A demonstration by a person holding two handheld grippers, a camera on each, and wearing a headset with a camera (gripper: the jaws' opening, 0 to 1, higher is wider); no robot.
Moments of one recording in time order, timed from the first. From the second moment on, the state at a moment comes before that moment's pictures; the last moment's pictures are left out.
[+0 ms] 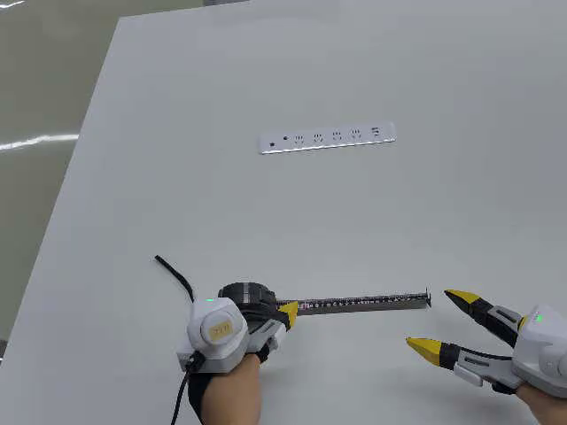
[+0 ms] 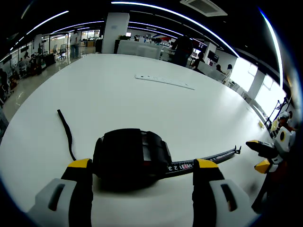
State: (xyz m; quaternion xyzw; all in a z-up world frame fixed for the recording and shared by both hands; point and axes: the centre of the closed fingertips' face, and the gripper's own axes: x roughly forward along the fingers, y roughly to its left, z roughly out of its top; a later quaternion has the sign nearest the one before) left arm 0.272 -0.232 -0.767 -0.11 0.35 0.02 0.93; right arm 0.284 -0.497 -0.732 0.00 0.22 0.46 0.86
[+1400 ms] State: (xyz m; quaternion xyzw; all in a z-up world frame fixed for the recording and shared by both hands) left arm 0.279 -0.223 -0.777 -0.15 0.37 0.07 0.91; right arm 0.301 -0.489 -0.750 -0.03 0.23 0.49 0.84
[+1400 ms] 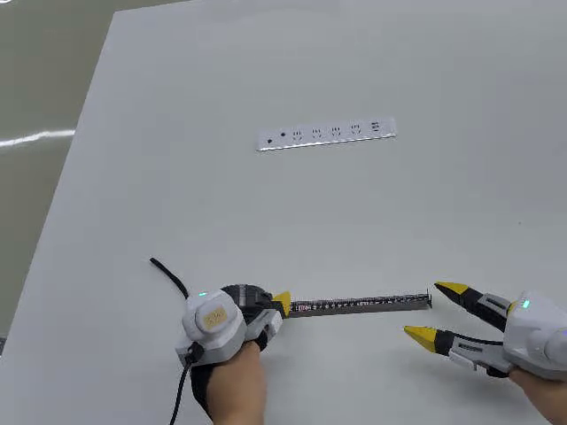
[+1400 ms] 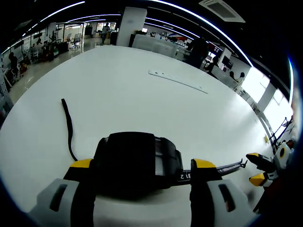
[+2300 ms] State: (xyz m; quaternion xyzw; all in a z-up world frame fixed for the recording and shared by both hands) left arm 0.280 -0.217 -0.783 -0.14 0.38 0.09 0.91; right arm 0.310 -0.490 -0.764 -0.03 0.24 0.51 0.82
